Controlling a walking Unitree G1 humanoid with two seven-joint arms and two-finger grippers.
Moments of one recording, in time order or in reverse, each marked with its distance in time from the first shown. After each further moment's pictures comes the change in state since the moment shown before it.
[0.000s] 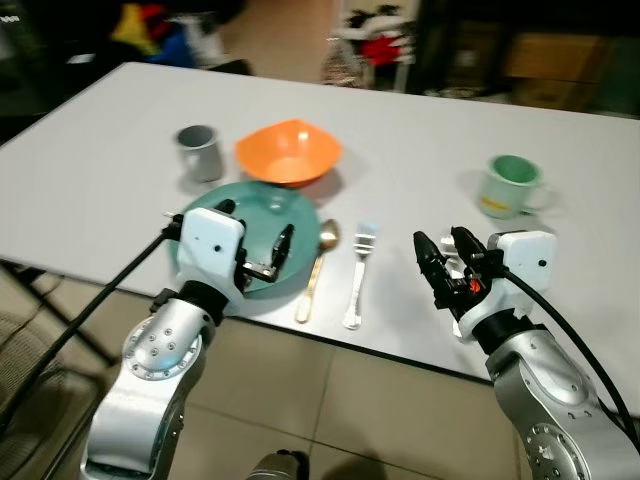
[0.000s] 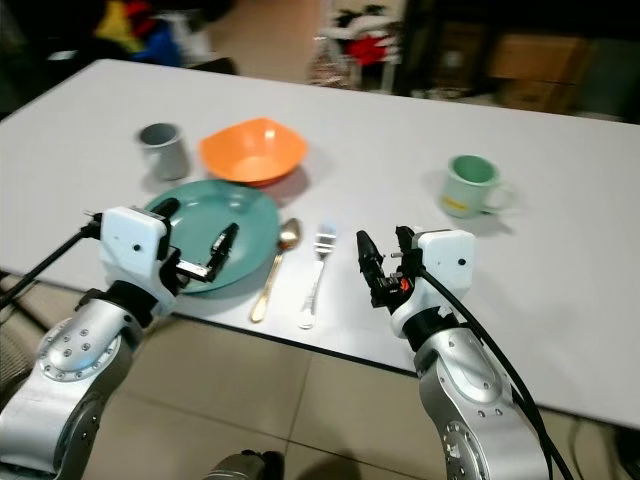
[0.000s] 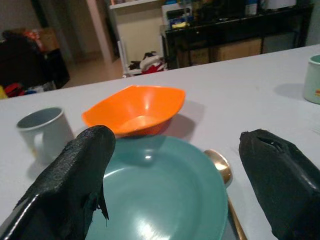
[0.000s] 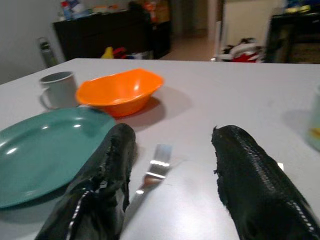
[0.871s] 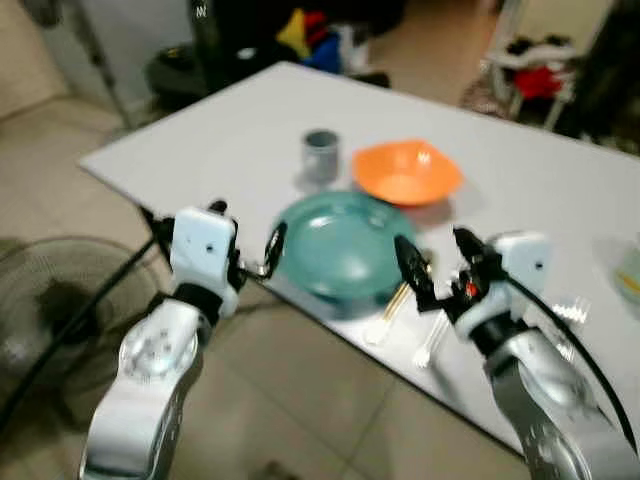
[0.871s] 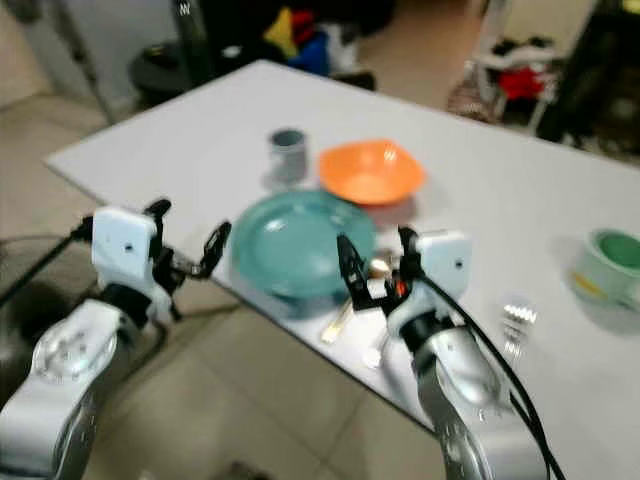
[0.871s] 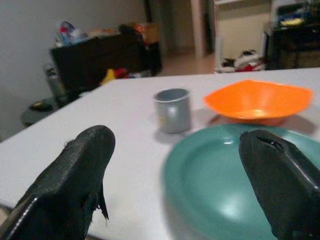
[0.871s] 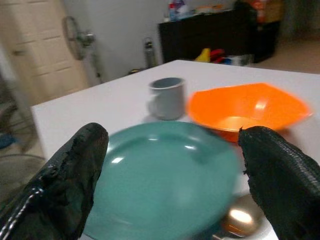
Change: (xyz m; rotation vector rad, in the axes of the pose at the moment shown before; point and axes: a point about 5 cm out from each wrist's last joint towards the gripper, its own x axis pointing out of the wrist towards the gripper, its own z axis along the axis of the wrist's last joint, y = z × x) left arm -0.001 0.006 0.002 -0.003 -0.023 0.050; right arm 0.001 0.005 -0.002 0.050 -0.013 0.063
